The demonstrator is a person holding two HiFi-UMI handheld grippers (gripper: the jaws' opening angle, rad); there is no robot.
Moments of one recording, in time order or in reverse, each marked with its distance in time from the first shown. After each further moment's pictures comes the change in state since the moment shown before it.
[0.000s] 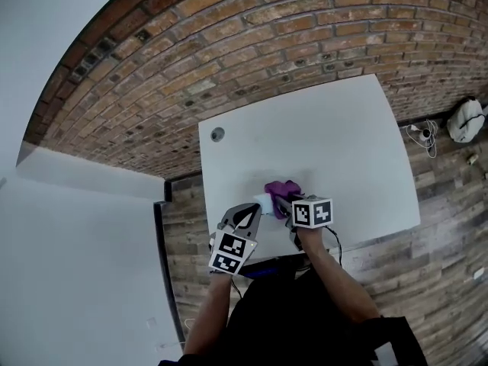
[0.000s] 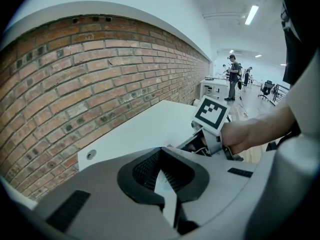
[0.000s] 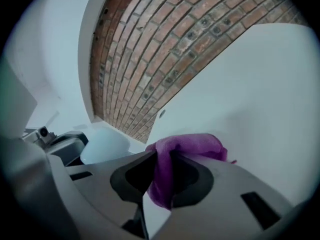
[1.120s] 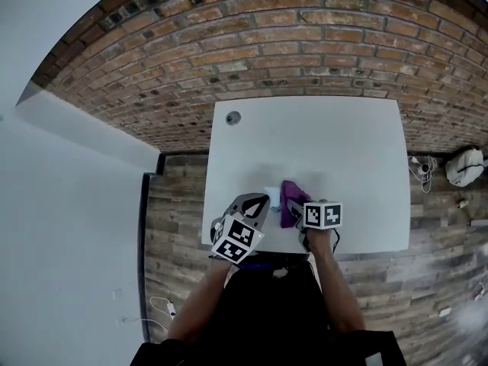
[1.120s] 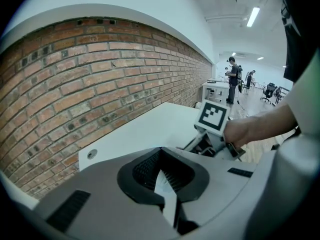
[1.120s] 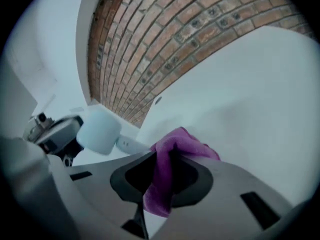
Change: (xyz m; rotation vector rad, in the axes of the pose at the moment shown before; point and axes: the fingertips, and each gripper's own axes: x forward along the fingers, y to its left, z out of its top) left arm 0.000 0.002 0.001 -0.024 -0.022 0.019; right arm -0.009 -0.023 -0.021 -0.097 0.168 -0.059
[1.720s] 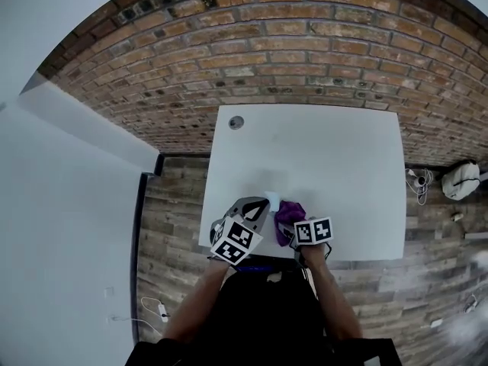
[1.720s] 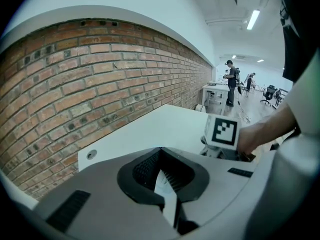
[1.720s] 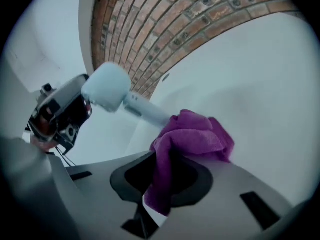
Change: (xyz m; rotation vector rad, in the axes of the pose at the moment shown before) left arm -0.004 0.001 -0.001 -0.010 -0.020 -0.002; right arm 0.009 0.017 -0.064 -0.053 0.191 0.056
